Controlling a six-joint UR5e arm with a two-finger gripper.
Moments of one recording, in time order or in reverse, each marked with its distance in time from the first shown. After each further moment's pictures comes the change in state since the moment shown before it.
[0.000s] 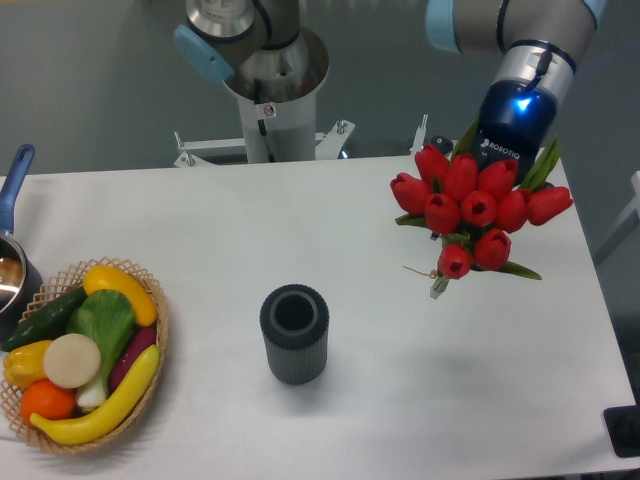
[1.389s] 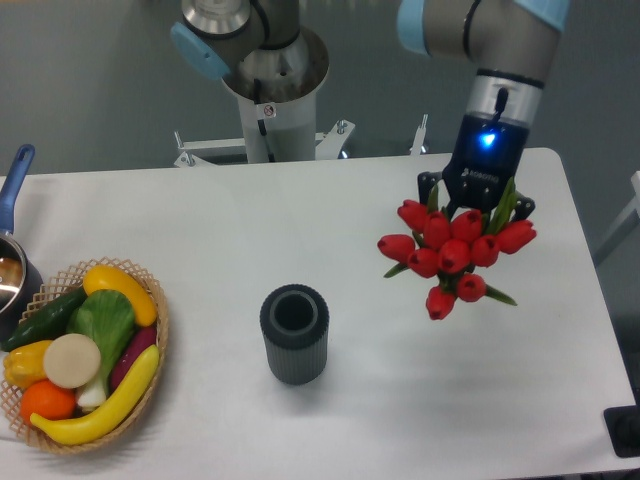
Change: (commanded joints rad) arm -0.124 0.040 -0.057 -0.008 0.694 0.143
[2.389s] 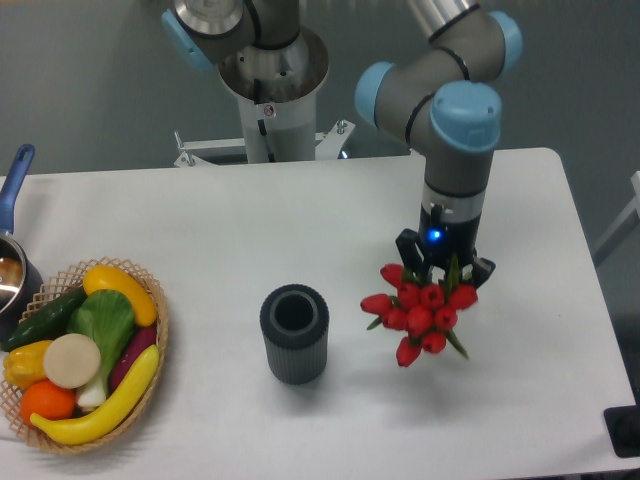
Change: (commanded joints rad) arm -0.146 -0.261 0.089 0.002 0.346 0.058
